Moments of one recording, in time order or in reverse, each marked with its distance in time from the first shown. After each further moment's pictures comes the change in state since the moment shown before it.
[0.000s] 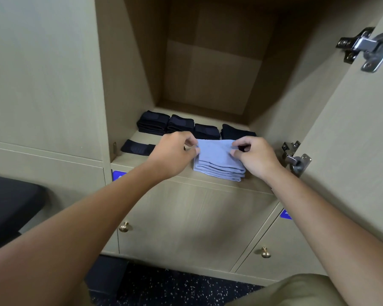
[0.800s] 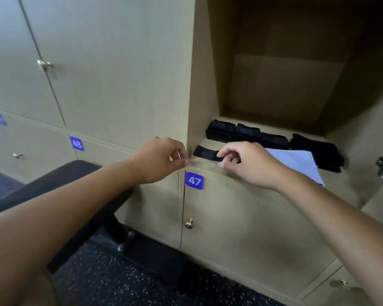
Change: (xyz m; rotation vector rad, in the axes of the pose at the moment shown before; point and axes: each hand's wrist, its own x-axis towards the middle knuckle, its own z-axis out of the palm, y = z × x) left_hand -0.089 -0.051 -0.151 0.476 -0.074 -0.082; right_hand -0.044 -0.131 0.072 -0.051 -0.467 -0.456
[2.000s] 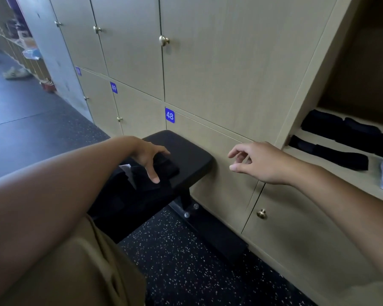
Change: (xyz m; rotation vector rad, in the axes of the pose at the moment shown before) left_hand -0.120 -0.206 -0.055 0.176 -0.679 -0.650; right_hand 0.045 -0.112 0.113 -0.068 -0.347 -0.224
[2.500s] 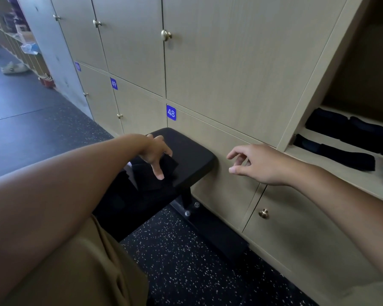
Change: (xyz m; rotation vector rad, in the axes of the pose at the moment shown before) left_hand 0.020 0.004 0.001 0.210 0.112 0.072; right_hand 0.008 -0.002 0.008 -0.013 -0.054 -0.003
